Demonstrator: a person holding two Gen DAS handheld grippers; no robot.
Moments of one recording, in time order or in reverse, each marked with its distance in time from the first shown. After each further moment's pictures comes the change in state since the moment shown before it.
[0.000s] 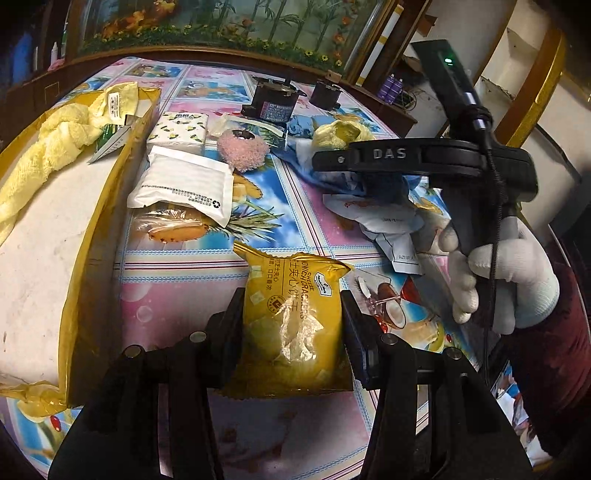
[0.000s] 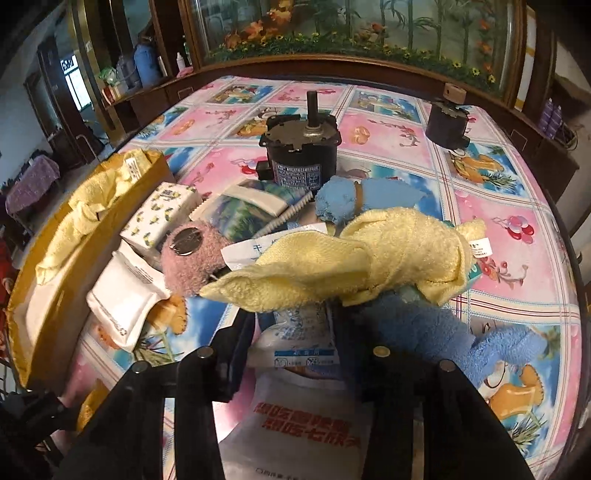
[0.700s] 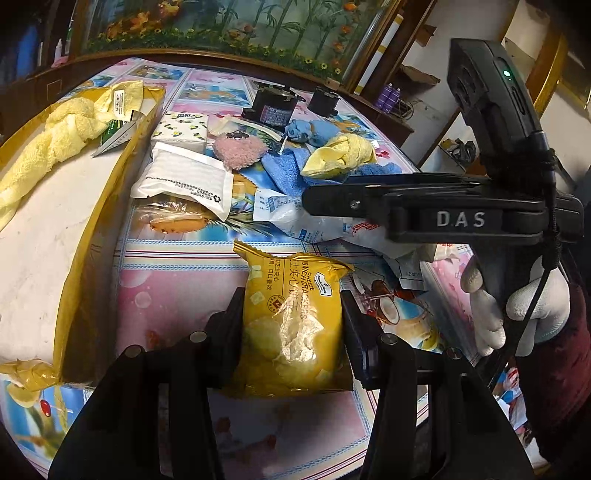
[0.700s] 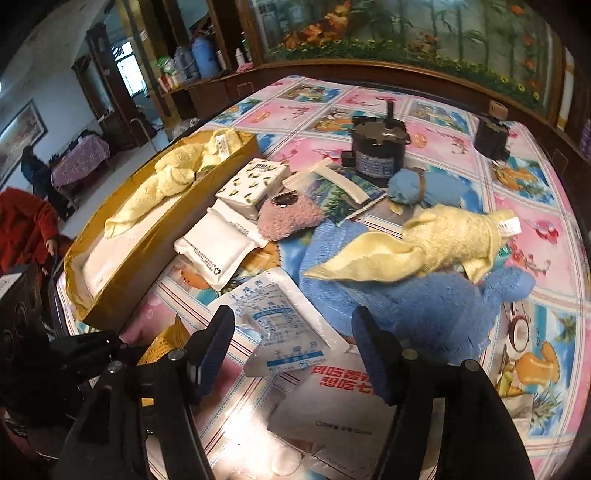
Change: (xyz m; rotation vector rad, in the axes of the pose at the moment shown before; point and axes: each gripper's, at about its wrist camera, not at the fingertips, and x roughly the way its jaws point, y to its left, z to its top) left arm -0.004 0.001 -0.006 -0.016 -0.032 -0.019; right arm -0.018 0.049 -0.026 -0.205 0.052 0.099
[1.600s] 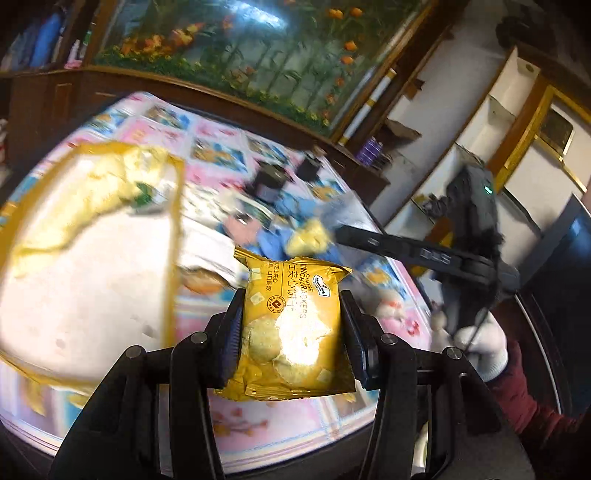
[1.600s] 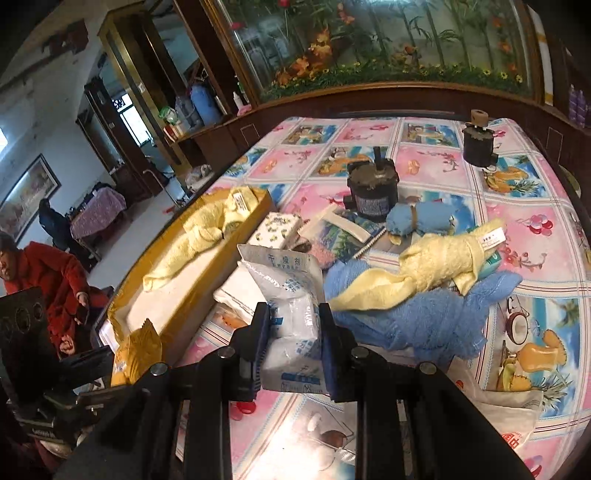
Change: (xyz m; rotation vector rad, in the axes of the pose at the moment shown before) left arm -0.099 0.029 0.030 -0.098 -0.178 -0.089; right arm -0.059 -0.016 0.010 0.211 -0.194 0.152
